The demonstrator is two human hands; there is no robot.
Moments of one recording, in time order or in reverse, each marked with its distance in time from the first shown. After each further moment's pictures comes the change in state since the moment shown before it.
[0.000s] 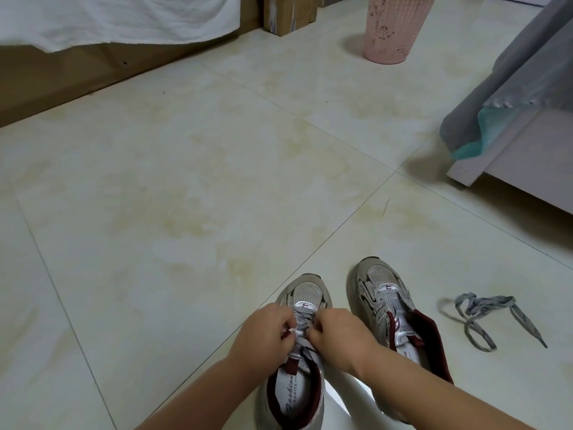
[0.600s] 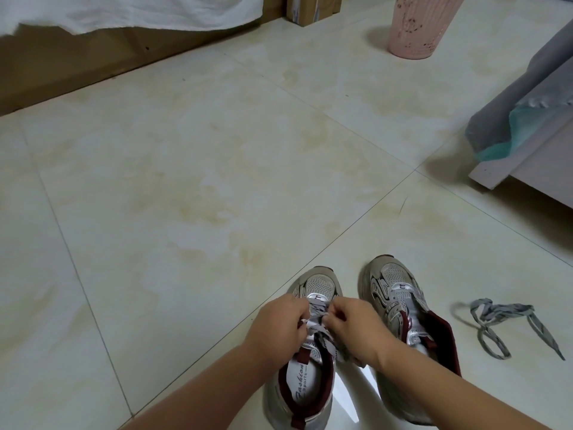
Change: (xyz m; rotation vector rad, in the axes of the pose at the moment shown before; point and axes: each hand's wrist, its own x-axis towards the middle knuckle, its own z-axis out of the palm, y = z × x) left_hand 0.001 0.005 0.001 0.108 -0.020 -0.008; right_hand 0.004 0.018 0.005 0.348 0.062 -0.025
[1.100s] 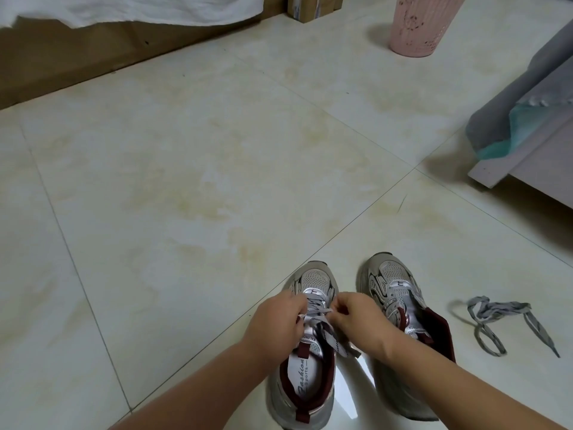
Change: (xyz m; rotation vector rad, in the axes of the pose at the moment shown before) left_hand -0.002 0.004 -0.002 0.030 -0.009 -0.032; right_hand 0.003 0.002 -0.007 0.020 -0.064 0.046
